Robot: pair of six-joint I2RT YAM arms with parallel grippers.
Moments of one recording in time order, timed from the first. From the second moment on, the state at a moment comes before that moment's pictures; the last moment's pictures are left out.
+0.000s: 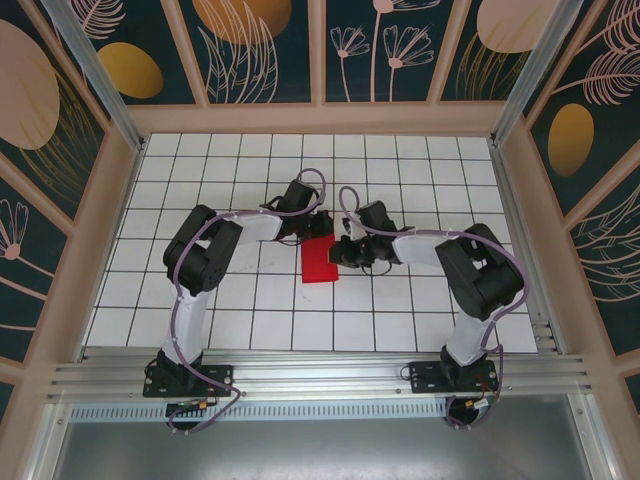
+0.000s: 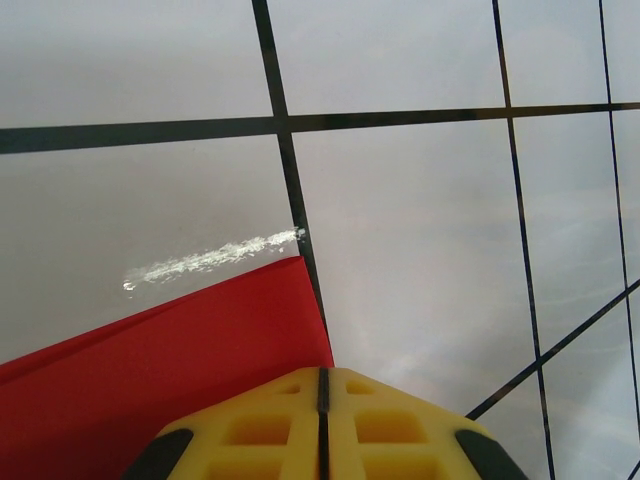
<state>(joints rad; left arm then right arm) -0.57 2.14 1.31 -0.03 0.36 -0.63 0.54 1.78 0.87 -0.02 -0.57 0.64</state>
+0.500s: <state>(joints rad) -0.57 2.14 1.32 -0.04 0.36 -0.63 0.50 1.89 0.98 0.01 -0.57 0.66</state>
